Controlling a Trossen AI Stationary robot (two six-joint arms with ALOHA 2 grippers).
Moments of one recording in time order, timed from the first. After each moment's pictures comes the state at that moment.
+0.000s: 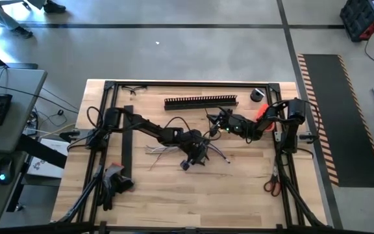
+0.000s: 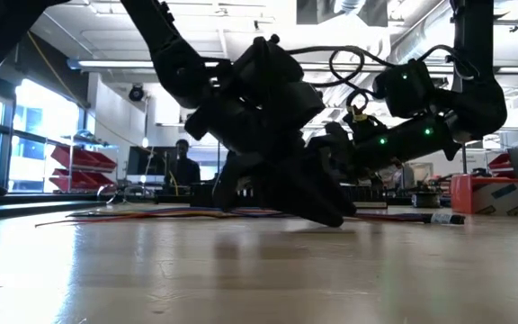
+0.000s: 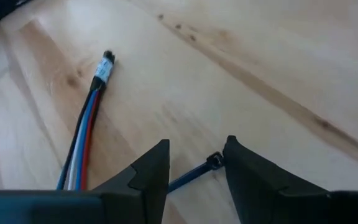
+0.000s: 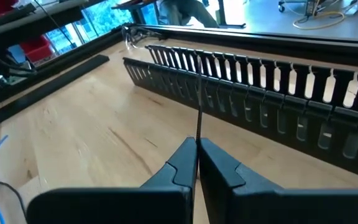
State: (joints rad) left arm 0.00 2.16 1.20 0.24 0.33 0.68; right arm -0.22 1.88 0.39 1.20 0.33 0.39
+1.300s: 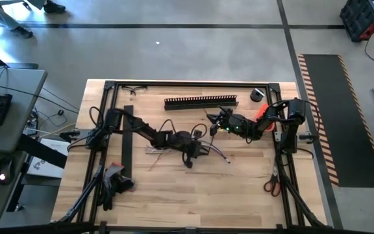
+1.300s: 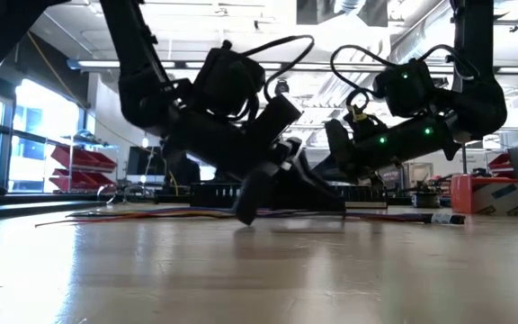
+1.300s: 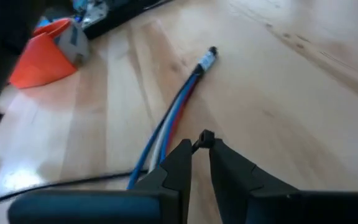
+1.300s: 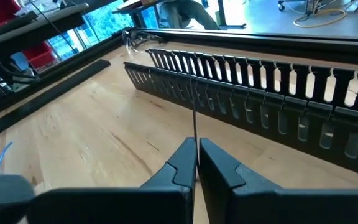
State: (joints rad) left arm -0.01 2.20 0.99 0.78 0.07 0.45; right arm -0.22 1.88 0.39 1.21 0.33 0.41
